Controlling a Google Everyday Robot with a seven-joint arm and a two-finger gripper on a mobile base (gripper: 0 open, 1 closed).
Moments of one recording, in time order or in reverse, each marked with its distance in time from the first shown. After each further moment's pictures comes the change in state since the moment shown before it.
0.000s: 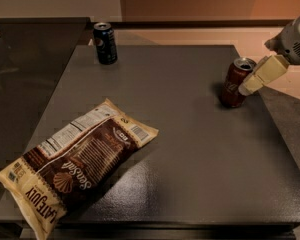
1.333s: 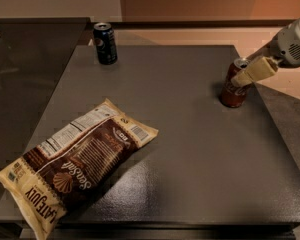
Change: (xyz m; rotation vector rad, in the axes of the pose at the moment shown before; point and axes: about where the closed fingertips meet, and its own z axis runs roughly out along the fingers) arm -0.009 0.014 0.012 -0.114 -0.089 0.052
